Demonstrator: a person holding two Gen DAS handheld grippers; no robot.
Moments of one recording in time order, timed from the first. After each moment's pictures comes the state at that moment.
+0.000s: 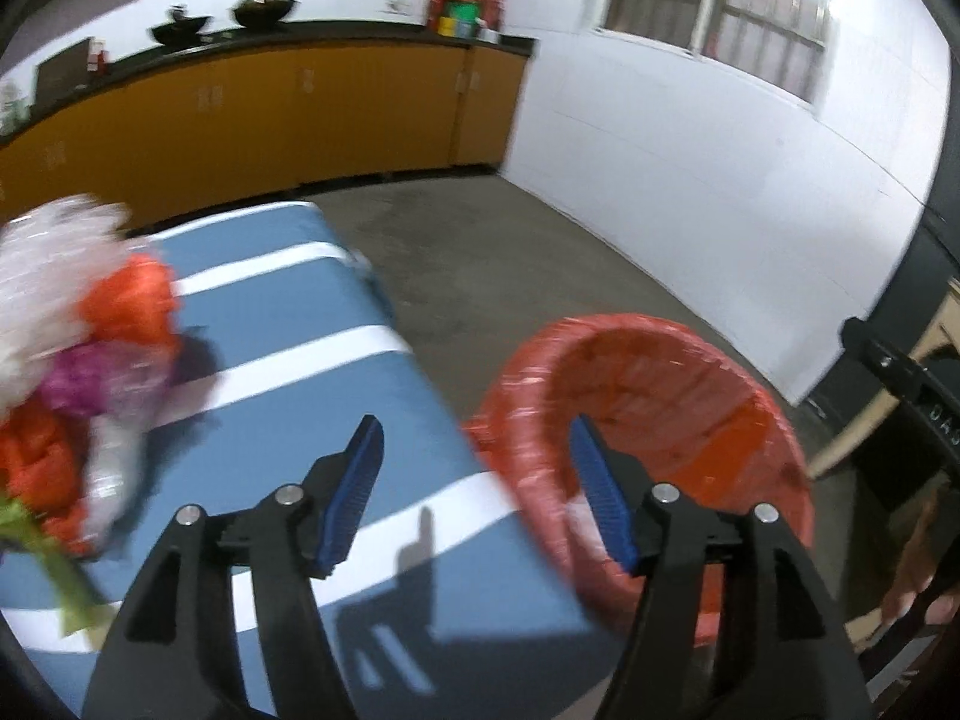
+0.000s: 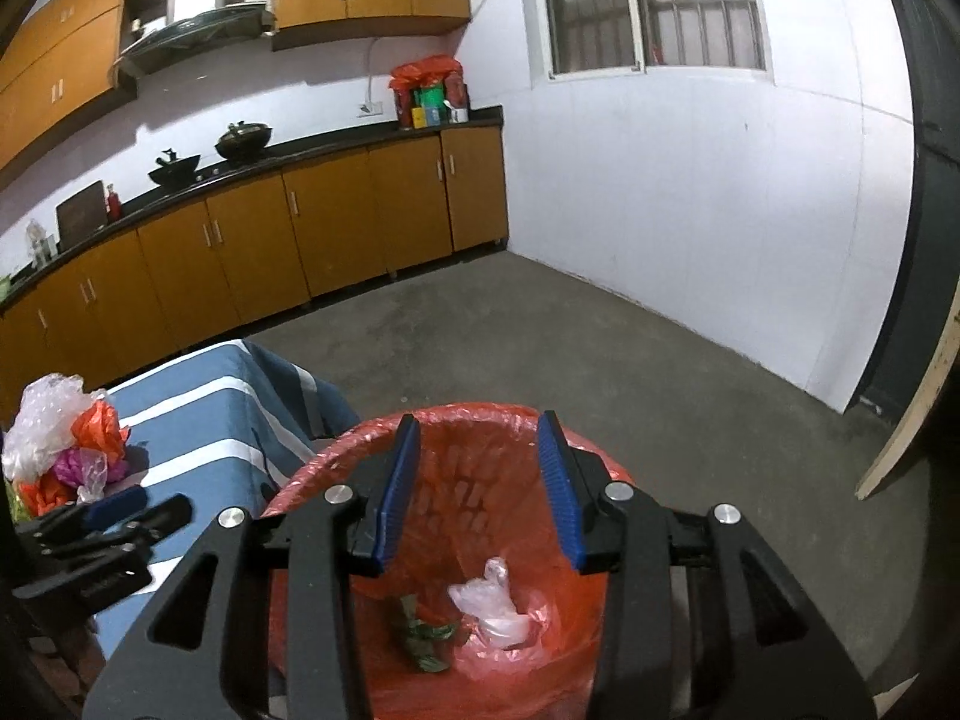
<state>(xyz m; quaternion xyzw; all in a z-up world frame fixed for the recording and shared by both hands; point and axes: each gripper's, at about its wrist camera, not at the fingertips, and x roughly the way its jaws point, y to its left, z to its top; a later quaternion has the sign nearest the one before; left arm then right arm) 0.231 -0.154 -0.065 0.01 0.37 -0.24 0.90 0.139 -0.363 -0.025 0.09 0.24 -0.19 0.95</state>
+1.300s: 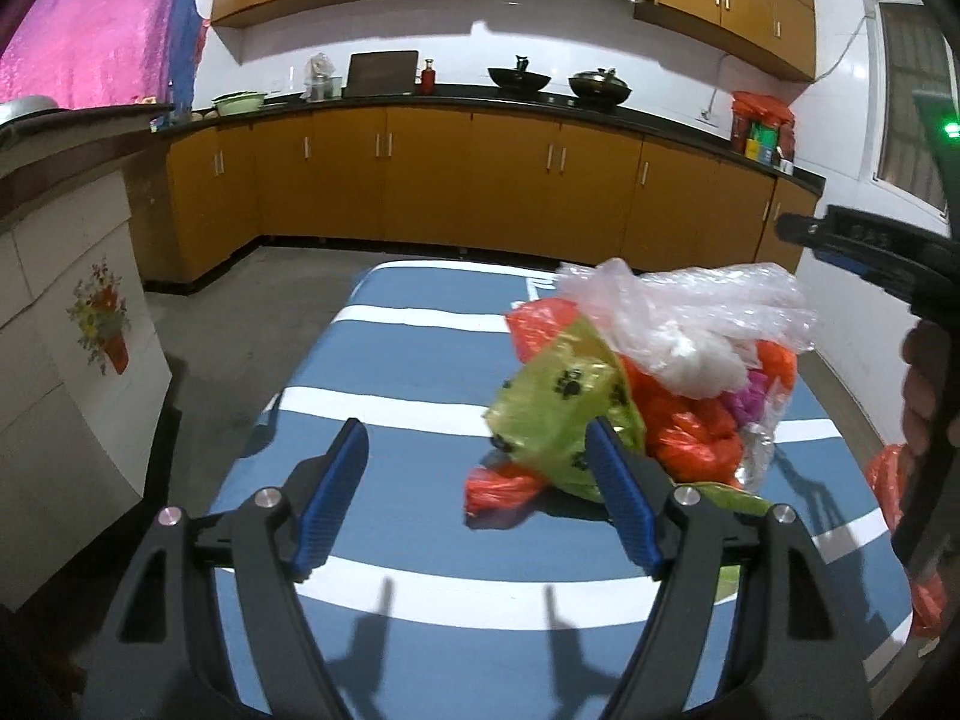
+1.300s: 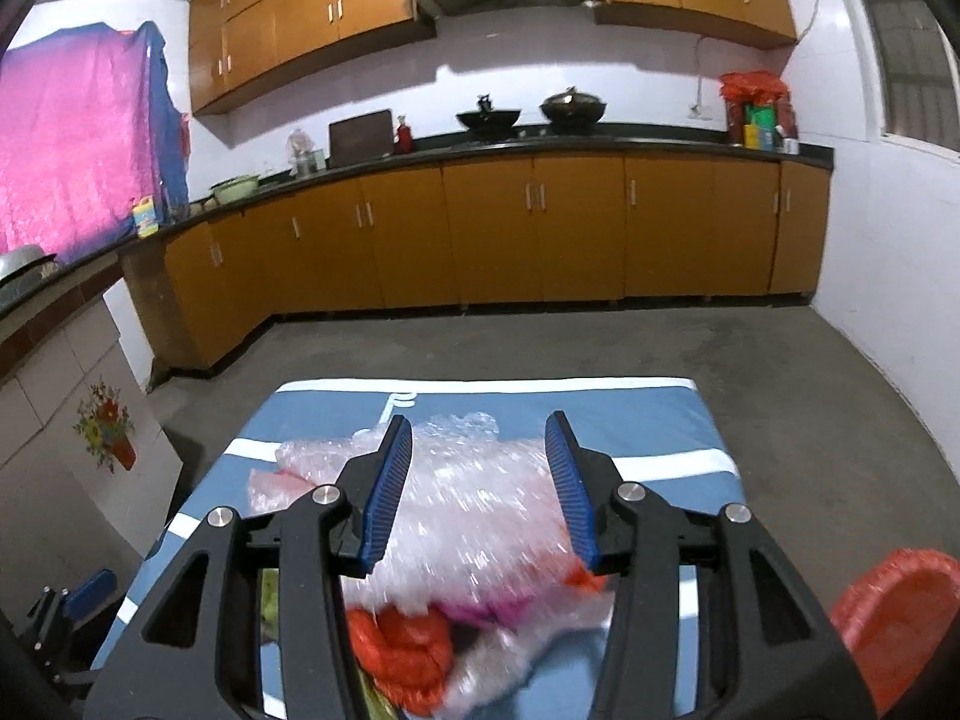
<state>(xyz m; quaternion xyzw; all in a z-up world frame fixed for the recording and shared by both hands) 0.182 0.164 -0.050 -0.06 0.29 0.09 0.95 0.325 -0.064 0.001 0.03 0.26 0.15 0.95</state>
